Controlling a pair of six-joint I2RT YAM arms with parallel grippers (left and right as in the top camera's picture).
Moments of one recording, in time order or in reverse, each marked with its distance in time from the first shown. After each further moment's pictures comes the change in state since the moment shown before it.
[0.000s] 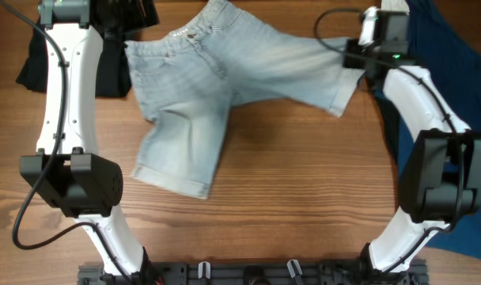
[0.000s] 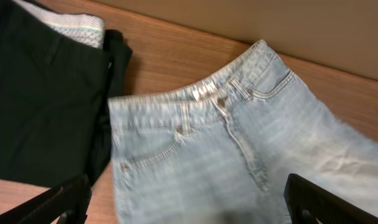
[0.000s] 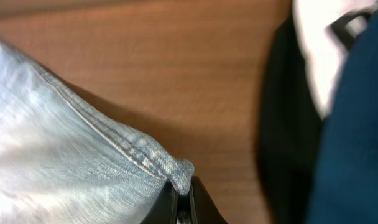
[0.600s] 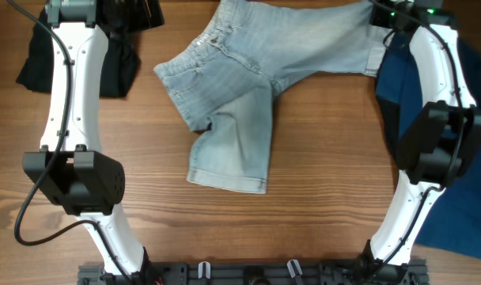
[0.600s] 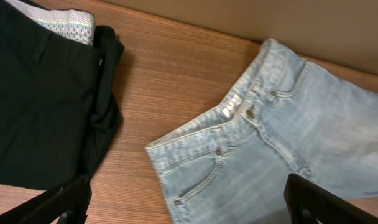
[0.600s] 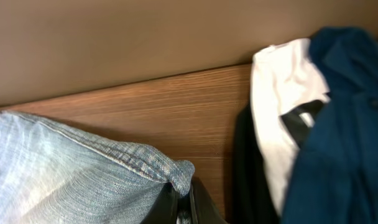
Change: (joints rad) left arm -0.014 0.014 0.000 0.000 0.004 0.000; right arm -0.111 0.303 0.587 -0.260 -0.102 0.002
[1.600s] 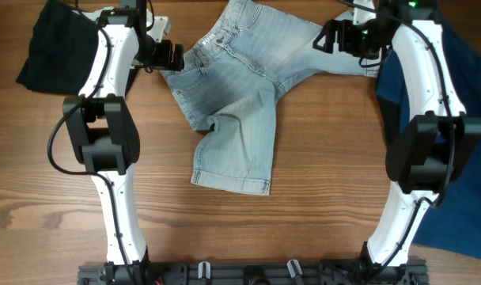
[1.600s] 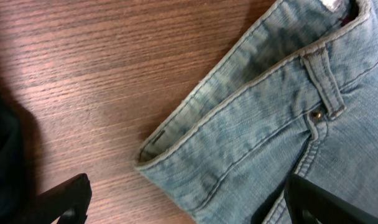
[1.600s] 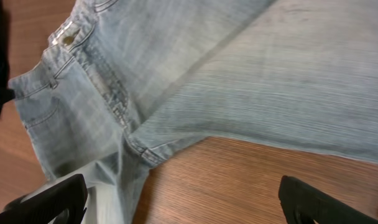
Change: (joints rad) left arm 0.000 0.394 0.000 0.013 0.102 0.362; right arm 0.135 -0.084 0.009 -0.505 -0.276 -0.065
